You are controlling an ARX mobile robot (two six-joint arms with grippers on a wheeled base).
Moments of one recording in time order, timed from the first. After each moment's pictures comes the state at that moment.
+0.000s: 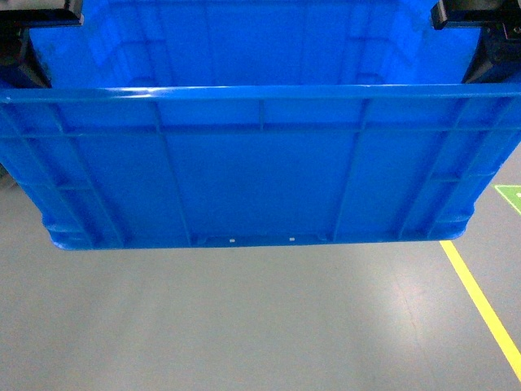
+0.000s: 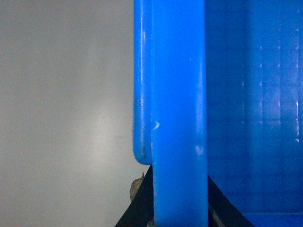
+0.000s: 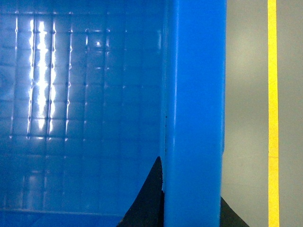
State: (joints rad) left arm -0.08 1.69 1.40 -0.52 -0.09 -0.08; right arm 0.16 1.78 1.49 -0.50 0.07 0.07
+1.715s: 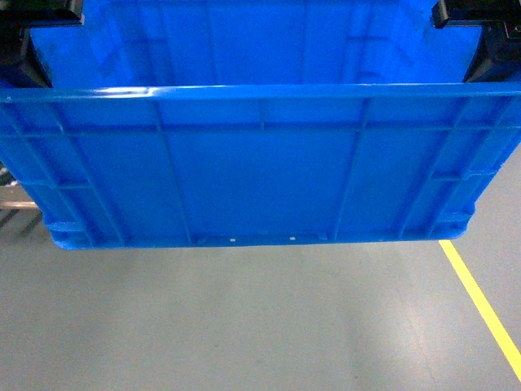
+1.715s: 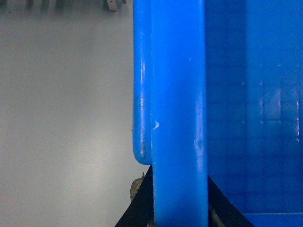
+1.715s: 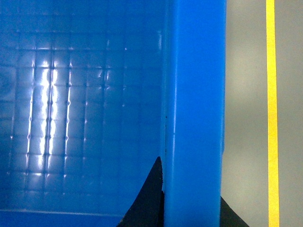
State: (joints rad) left arm -0.08 1.69 1.40 -0.52 -0.09 -0.08; right arm 0.16 1.78 1.49 -0.51 0.07 0.07
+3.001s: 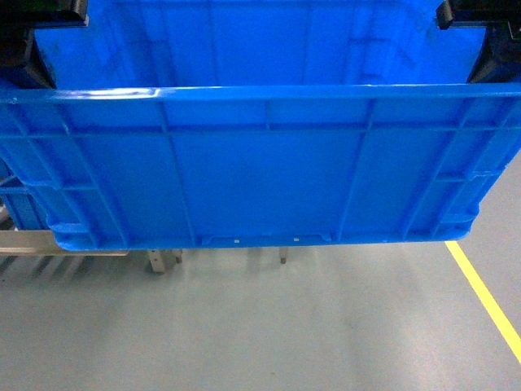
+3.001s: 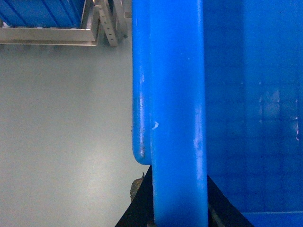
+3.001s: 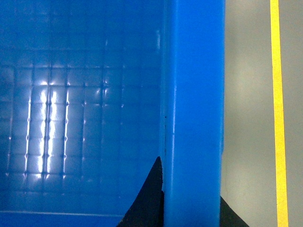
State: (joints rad) left arm -0.08 1.69 1.40 -0.52 -0.09 -0.08; right arm 0.16 1.78 1.49 -0.51 0.07 0.07
